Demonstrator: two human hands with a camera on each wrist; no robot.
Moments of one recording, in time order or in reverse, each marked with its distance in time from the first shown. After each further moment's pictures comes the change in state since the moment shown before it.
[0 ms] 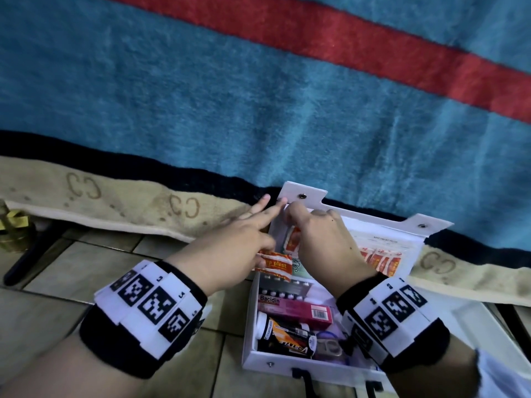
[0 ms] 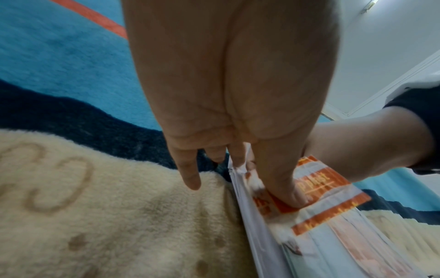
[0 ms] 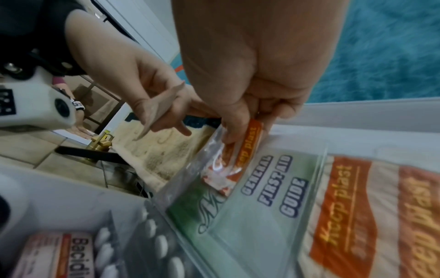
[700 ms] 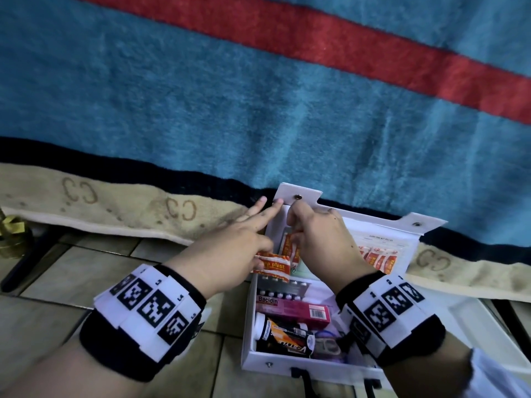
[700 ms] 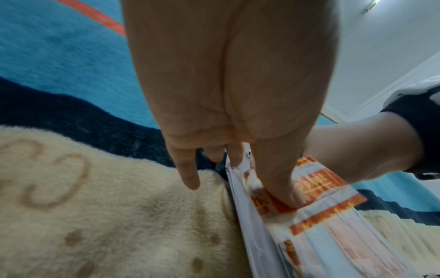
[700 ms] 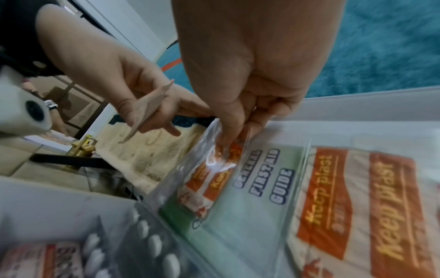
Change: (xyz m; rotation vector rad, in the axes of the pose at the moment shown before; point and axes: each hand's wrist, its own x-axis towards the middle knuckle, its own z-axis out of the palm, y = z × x) left_hand -0.002 0.003 0.000 0.019 -0.010 -0.010; right_hand 0.003 0.010 0.007 0.144 0.067 0.034
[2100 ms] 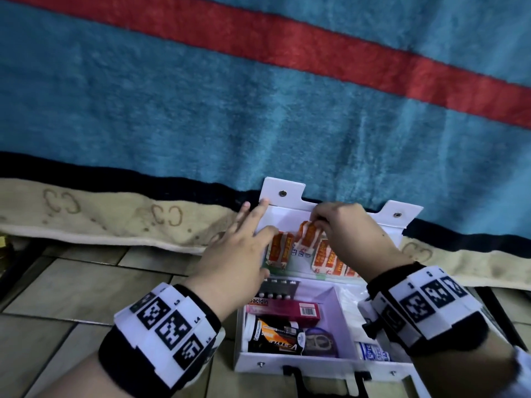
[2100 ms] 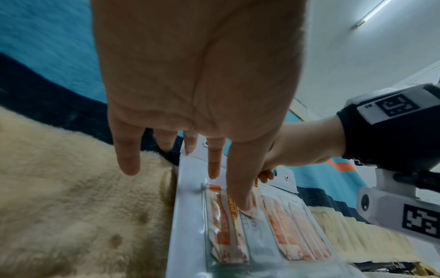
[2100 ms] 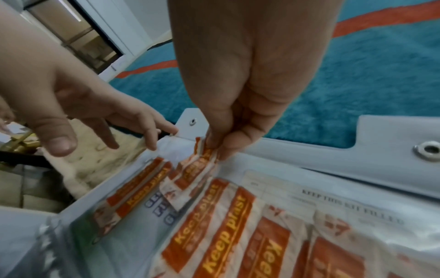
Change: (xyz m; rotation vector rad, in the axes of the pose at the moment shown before) left_hand 0.001 0.029 0.017 -0.018 0.141 -0.137; right_hand -0.013 0.042 -0.036 -0.019 -0.067 0.112
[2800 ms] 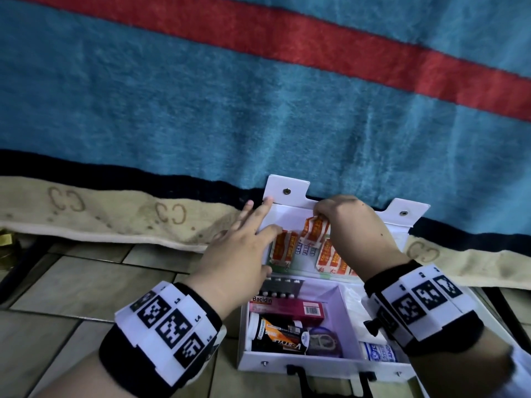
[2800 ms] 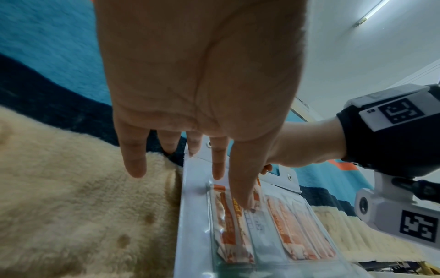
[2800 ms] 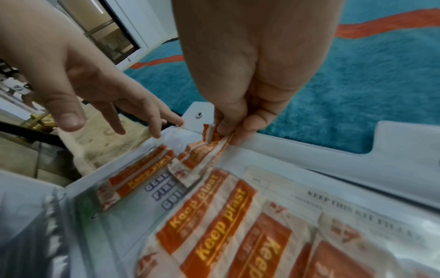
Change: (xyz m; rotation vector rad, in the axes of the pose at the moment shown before) left_hand 0.000 -0.001 -0.002 0.008 -0.008 -0.011; right_hand -0.005 -0.019 -0.011 -0.212 -0.014 0.007
